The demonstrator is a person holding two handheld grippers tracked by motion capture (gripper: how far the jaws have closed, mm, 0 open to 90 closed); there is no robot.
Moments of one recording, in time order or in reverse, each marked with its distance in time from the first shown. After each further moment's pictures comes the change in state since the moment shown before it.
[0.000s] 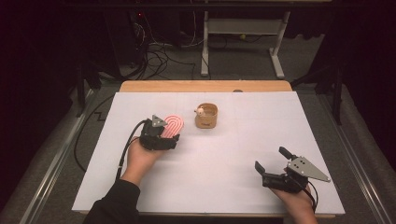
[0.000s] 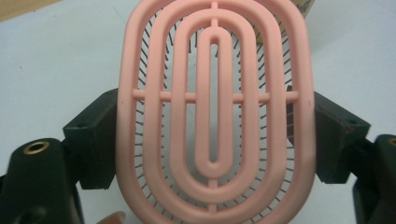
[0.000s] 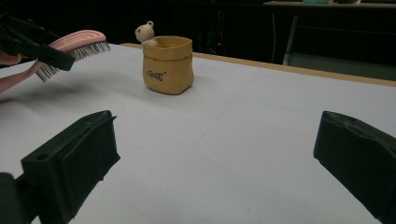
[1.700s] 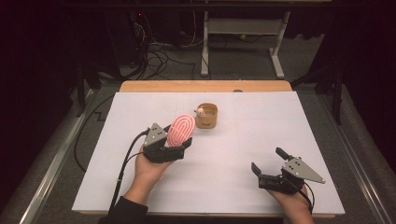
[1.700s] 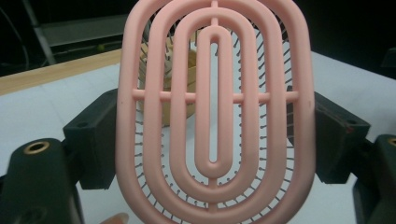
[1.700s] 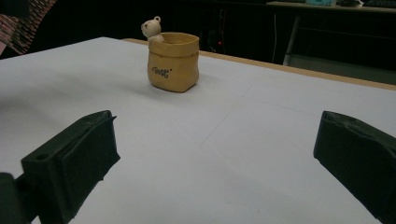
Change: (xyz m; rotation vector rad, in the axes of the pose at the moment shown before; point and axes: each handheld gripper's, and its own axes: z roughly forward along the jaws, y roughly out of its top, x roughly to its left) left arm -0.048 -0.007 -0.040 -0.369 -0.219 -0.002; right arm 0.011 0.000 0.003 0.006 -0.004 -0.033
